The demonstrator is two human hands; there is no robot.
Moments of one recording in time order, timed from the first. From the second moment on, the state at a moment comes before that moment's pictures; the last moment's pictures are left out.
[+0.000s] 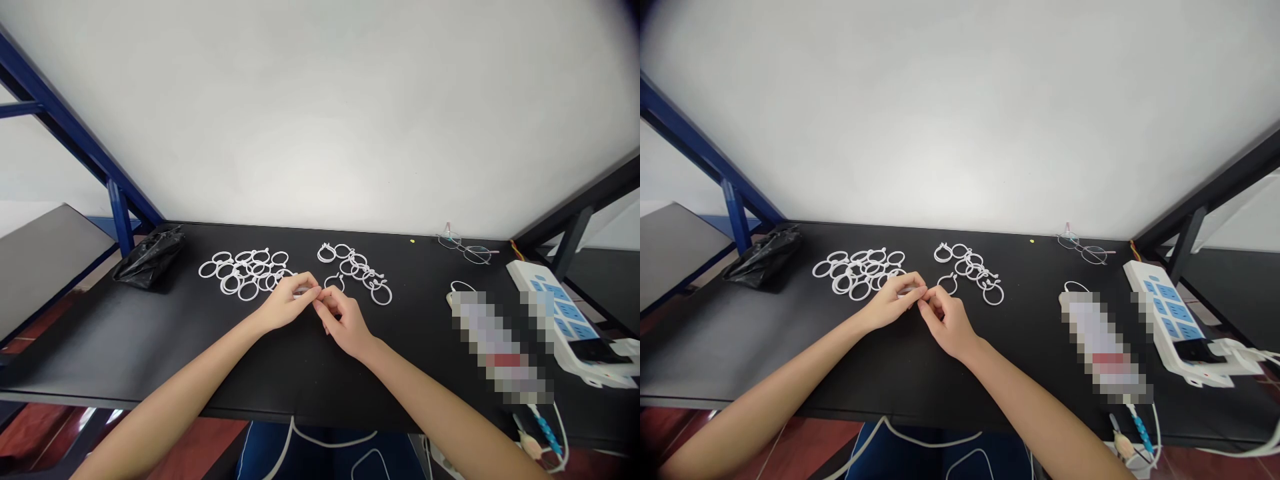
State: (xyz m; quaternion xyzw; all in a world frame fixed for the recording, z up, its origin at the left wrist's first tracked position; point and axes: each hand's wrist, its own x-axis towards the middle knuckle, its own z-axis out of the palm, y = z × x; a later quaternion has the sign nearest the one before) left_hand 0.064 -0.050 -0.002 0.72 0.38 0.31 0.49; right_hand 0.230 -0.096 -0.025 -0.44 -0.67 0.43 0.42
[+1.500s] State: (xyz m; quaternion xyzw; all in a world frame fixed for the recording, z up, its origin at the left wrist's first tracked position) left_hand 0.063 -0.049 -0.006 0.77 0.39 0.28 0.42; right_hand 0.228 -0.097 -0.025 -0.46 -0.66 0.39 0.44
